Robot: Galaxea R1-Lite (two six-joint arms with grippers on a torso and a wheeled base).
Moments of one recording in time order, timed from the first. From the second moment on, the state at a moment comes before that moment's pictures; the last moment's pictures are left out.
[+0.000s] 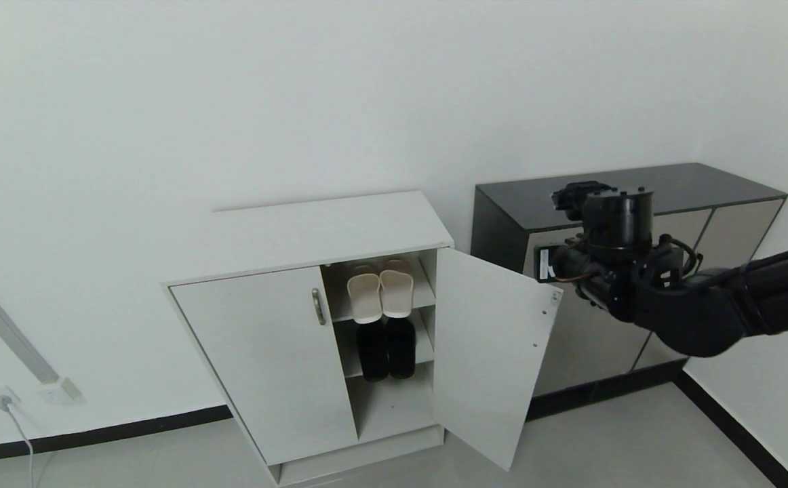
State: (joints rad) left arm 0.00 0.00 0.00 0.00 0.00 0.00; right arm 0.49 1.94 -1.16 -0.55 -0.45 0.06
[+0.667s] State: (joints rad) left arm 0.00 0.00 0.00 0.00 0.00 0.00; right arm 0.35 2.15 -1.52 -0.30 -0.35 0.14
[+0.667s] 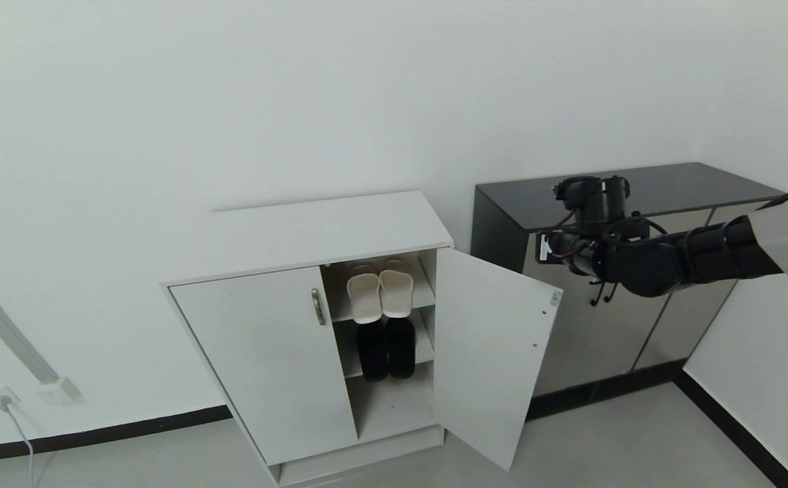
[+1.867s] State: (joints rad) left arm 0.00 0.00 0.00 0.00 0.00 0.00; right arm 0.33 2.30 -1.55 -0.30 -0.34 0.19
